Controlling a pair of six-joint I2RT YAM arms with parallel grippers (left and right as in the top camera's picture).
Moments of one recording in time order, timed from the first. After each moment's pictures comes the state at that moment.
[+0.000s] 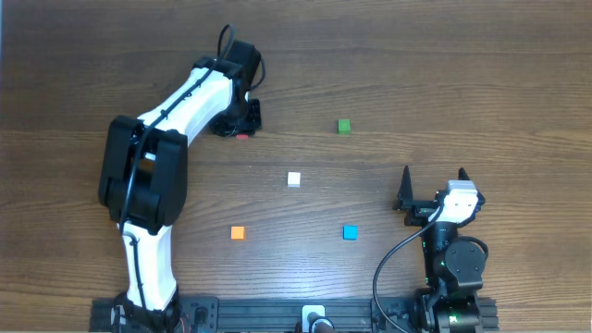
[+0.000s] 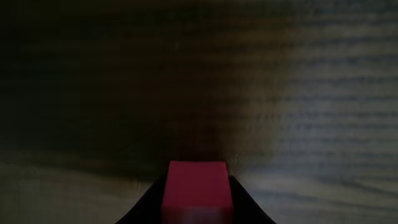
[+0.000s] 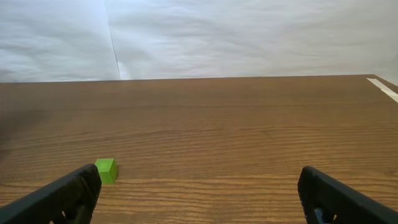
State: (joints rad) left arm -0.34 2.16 1.58 -0.95 -0.02 -0.43; right arm 0.07 0.02 0.01 -0.06 0.11 0.02
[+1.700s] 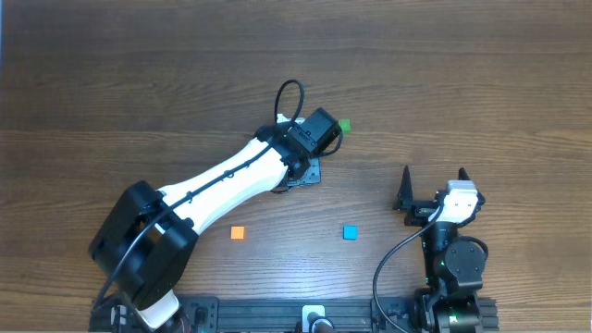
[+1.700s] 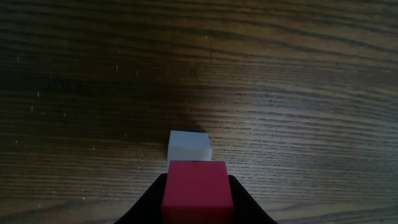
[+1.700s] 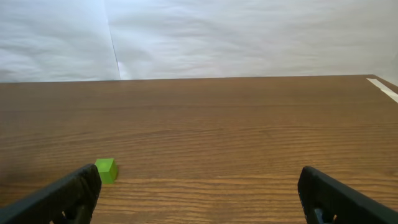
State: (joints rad) left arm -0.78 1.84 1.28 -0.80 -0.11 -0.84; right arm 0.07 0.02 0.01 -0.06 0.11 0.02
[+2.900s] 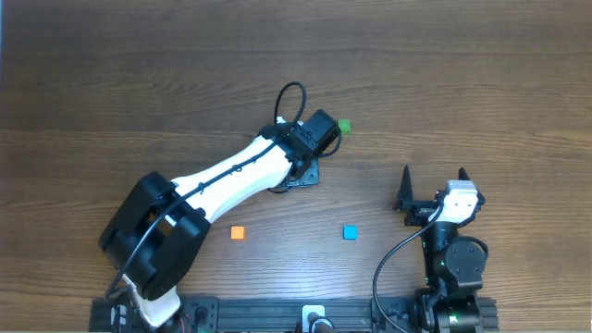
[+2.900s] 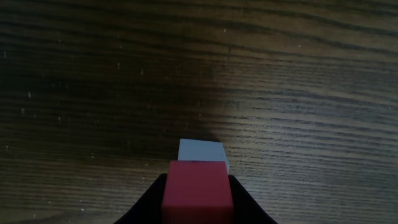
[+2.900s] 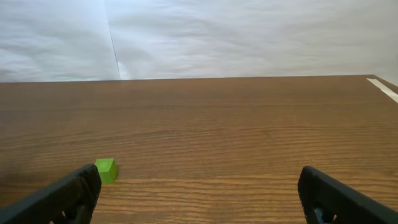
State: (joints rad) left arm -0.77 1.90 1.28 -0.80 -0.11 -0.84; right arm 0.07 0.02 0.01 -0.06 0.11 0.02
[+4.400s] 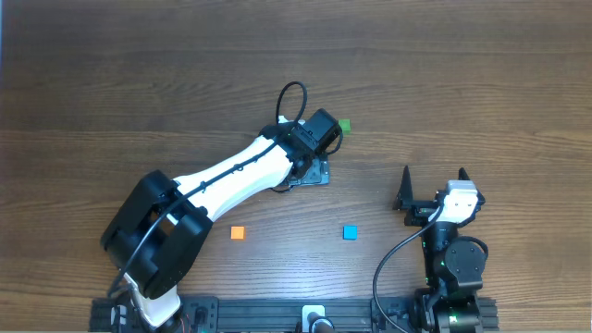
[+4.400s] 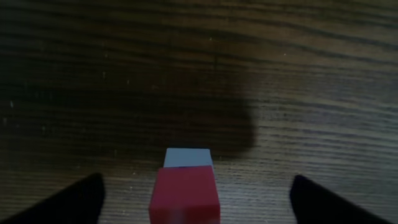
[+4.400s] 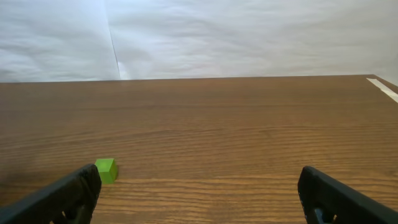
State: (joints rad) left arm -0.77 1.91 1.28 -0.76 -0.11 -0.84; right arm 0.07 0.02 0.01 -0.06 0.11 0.02
